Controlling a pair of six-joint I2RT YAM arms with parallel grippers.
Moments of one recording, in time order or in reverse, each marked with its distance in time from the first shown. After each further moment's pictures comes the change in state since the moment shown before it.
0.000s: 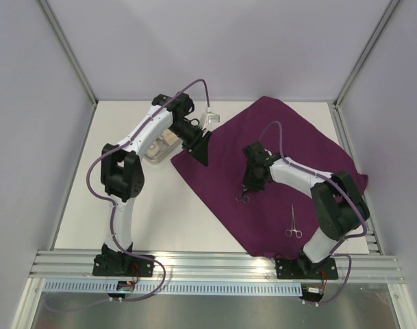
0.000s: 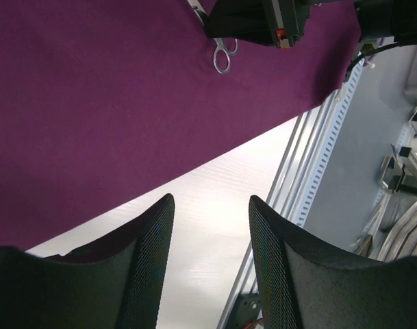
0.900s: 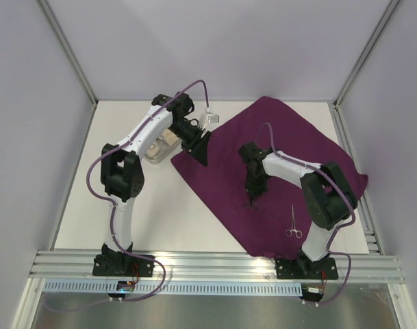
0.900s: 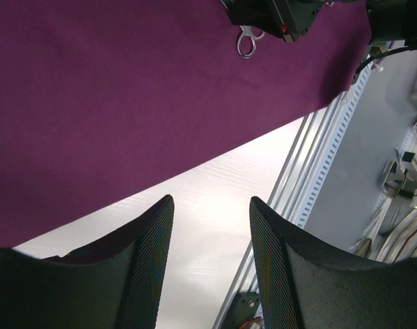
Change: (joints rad) left arm 0.000 0.000 0.000 0.000 -0.028 -0.027; right arm 0.008 0.129 0.108 -0.220 0.062 -0.076
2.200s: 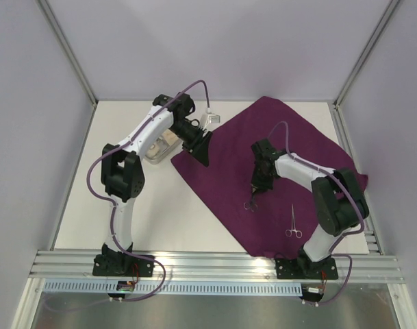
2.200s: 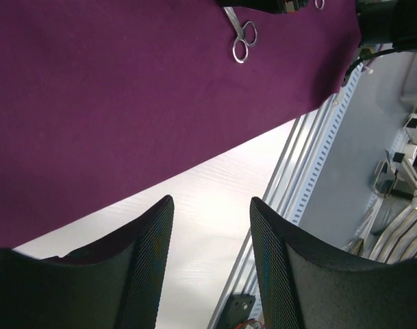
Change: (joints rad) left arm -0.007 0.000 0.000 0.000 0.019 -0.016; right arm -0.107 -0.115 -0.113 0.148 -0.091 0.018
